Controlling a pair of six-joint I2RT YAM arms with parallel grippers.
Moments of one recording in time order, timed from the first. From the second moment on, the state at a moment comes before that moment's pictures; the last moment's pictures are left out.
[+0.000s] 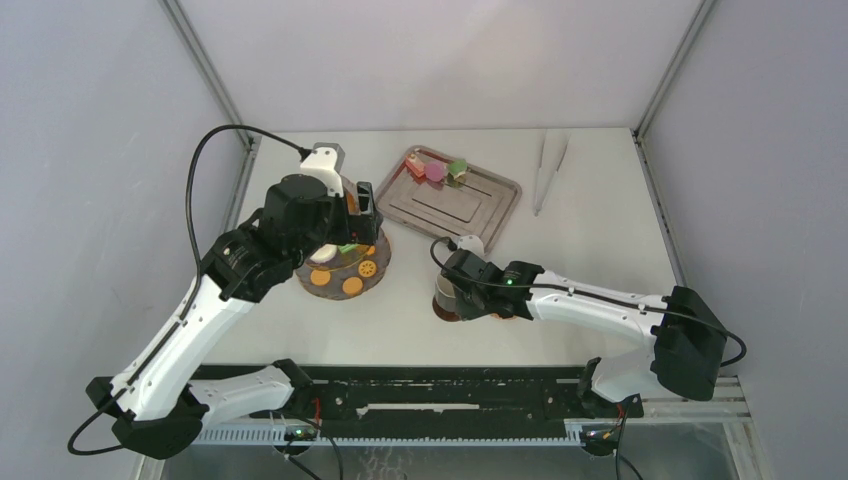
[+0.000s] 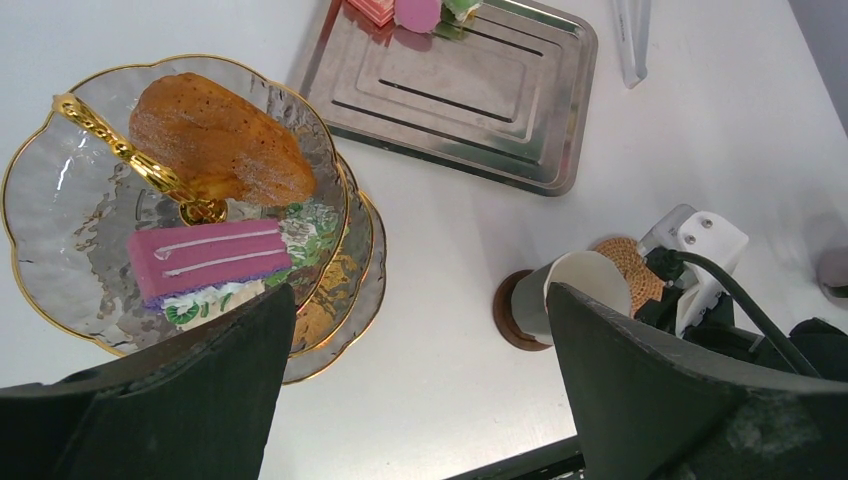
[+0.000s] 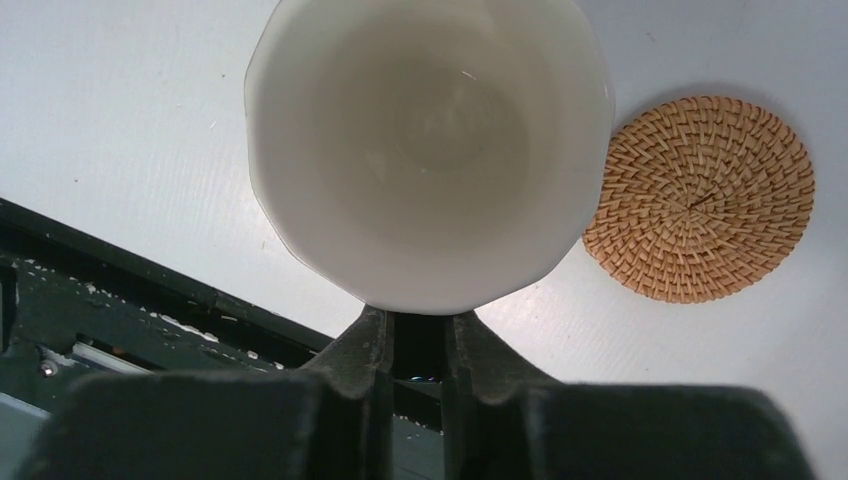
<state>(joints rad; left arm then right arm) -0.72 1.05 1.40 -0.86 -0.33 -0.37 1.04 1.38 0.96 -0.65 0.23 0.66</state>
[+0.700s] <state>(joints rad) -0.72 1.04 1.37 -0.76 -0.22 -0.33 0.69 0.91 1.03 -1.09 0.58 0.90</state>
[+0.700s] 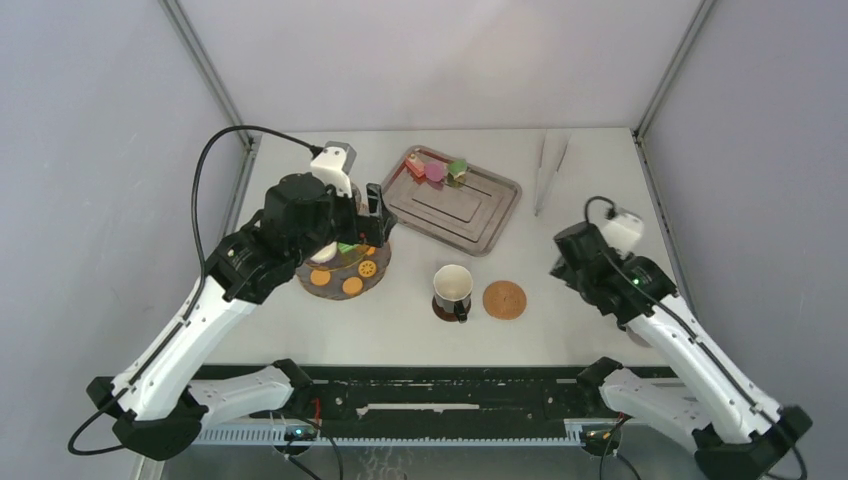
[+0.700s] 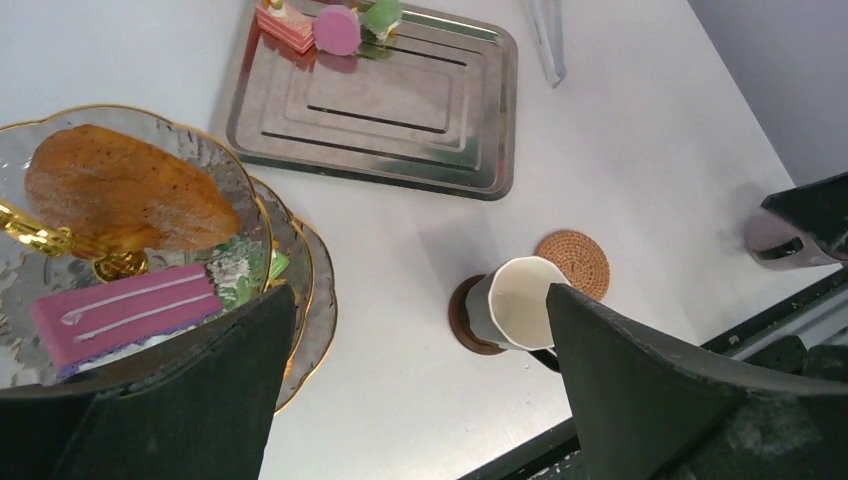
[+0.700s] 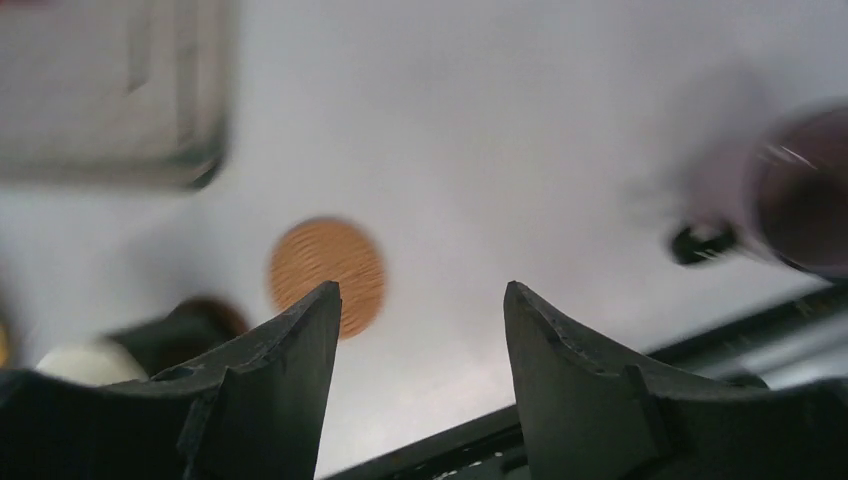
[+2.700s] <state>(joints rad) -0.72 1.26 1.54 -0.84 -0.18 -0.30 -0.09 0.84 0.56 -0.86 0.48 1.09</state>
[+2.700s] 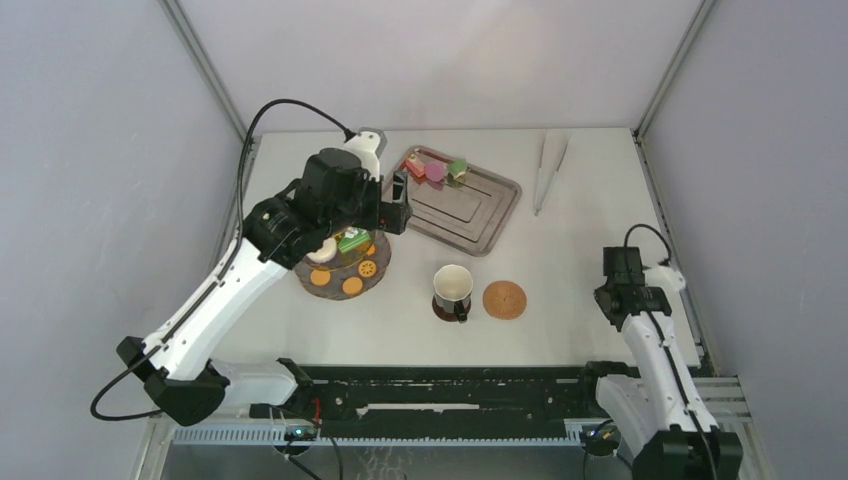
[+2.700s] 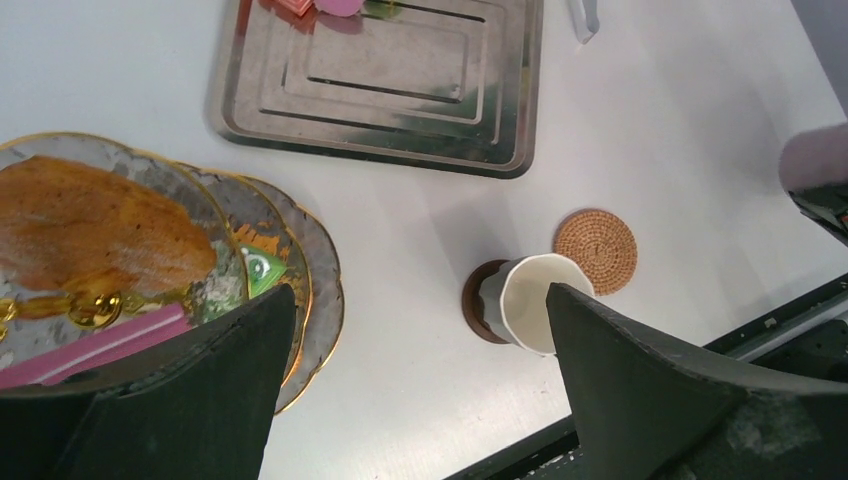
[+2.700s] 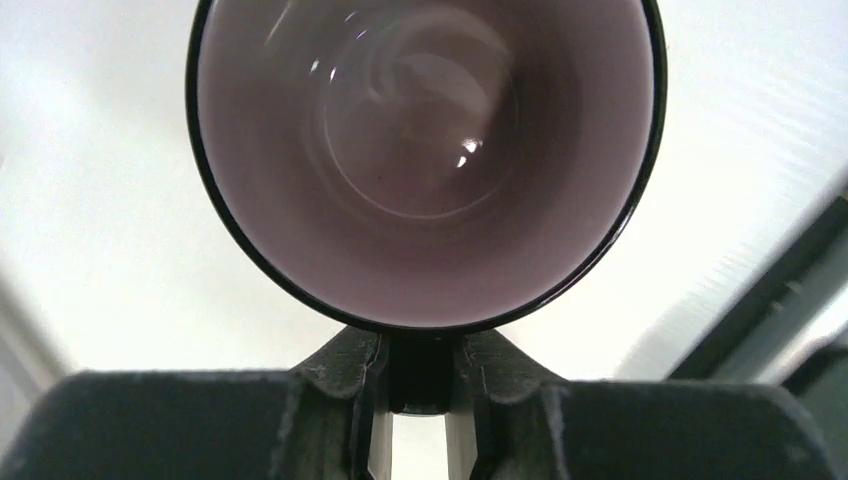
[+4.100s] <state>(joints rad) -0.61 1.00 1.40 -0.85 -0.17 -0.33 0.86 1.17 0.71 -0.75 0.30 0.68</state>
